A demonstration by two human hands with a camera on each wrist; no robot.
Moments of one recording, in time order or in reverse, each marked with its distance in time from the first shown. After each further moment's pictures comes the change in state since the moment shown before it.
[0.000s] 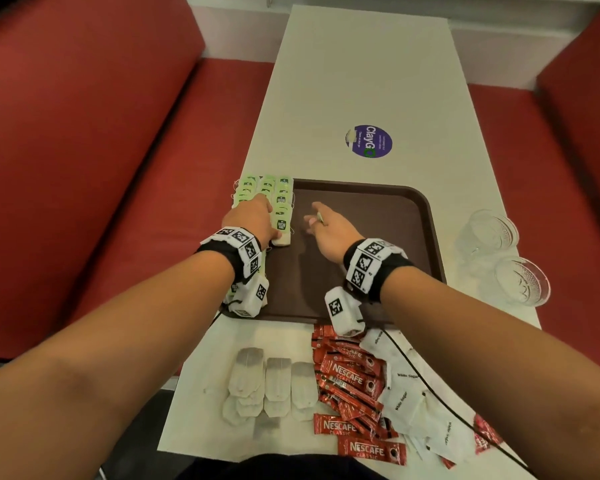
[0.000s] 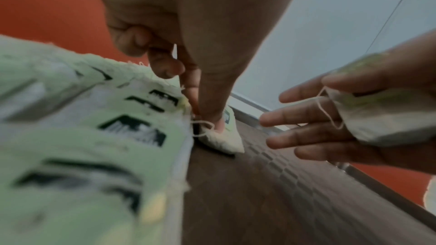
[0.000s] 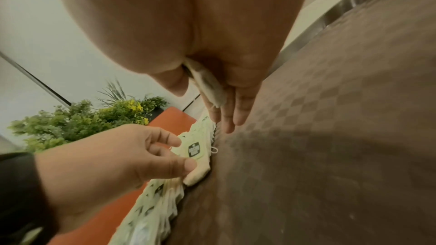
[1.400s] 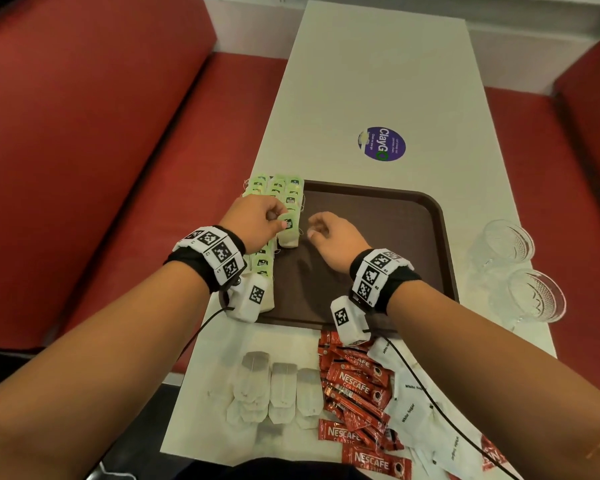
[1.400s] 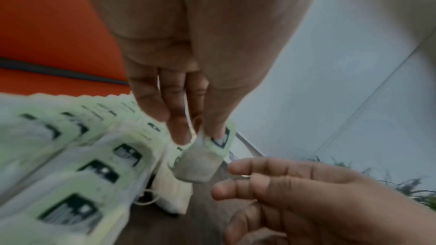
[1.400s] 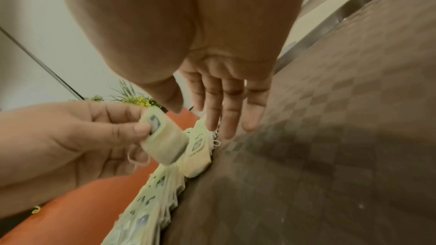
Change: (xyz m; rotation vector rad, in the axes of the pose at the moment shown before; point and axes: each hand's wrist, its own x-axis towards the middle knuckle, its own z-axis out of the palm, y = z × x) left_hand -0.016 -0.017 -0.027 -0.258 -0.022 0.233; right_hand 0.000 0.001 0.005 -0.076 0.039 -0.101
